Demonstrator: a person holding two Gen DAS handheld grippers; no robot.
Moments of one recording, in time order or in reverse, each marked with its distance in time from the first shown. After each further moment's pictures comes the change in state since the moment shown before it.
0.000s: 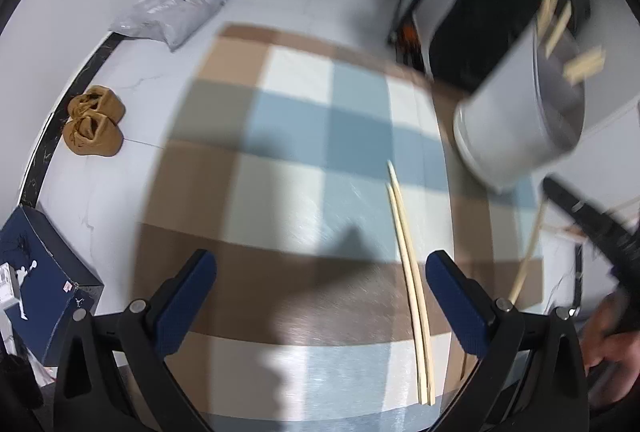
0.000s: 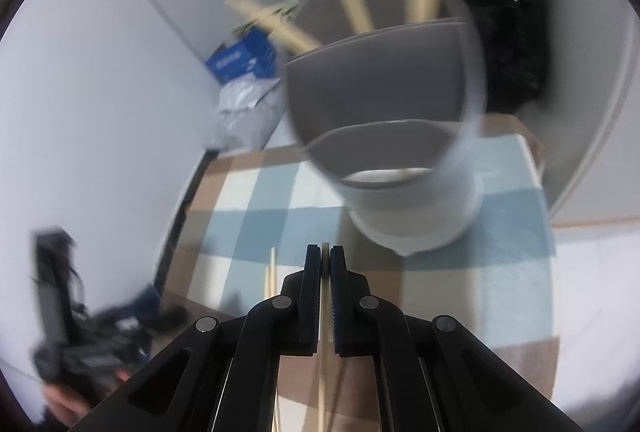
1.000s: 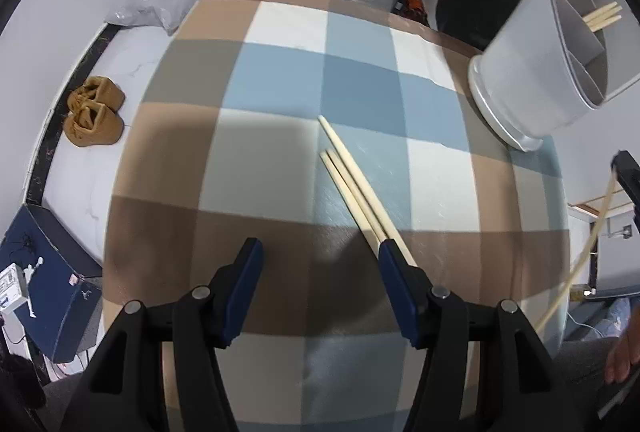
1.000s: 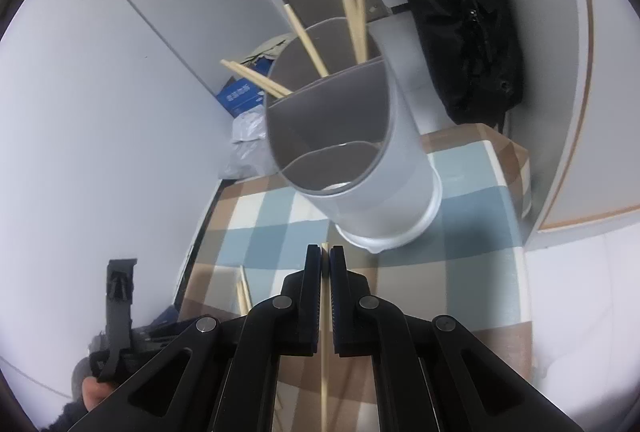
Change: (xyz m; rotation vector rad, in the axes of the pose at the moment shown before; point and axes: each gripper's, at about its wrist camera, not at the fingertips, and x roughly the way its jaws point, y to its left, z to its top) left arm 0.019 0.021 -0.001 0.022 0.058 0.073; right arm -0.033 -0.018 -0.004 0.025 -0.087 0.071
